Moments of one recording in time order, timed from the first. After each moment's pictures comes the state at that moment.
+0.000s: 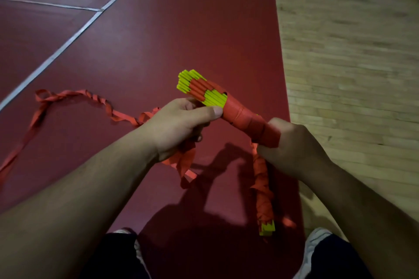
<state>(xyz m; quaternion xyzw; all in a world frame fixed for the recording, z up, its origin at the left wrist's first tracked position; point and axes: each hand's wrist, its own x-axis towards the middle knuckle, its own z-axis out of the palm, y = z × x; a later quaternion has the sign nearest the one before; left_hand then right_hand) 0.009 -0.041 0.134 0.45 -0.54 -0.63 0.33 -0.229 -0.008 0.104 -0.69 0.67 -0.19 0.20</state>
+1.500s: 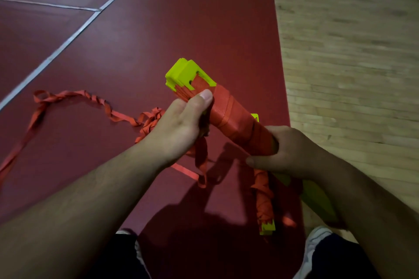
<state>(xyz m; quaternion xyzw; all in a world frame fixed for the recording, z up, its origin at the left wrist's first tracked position) 0.001 -0.034 0.127 0.49 -0.56 -0.52 0.41 -0.233 -0.011 0.113 -0.69 0.59 -0.15 0.39</state>
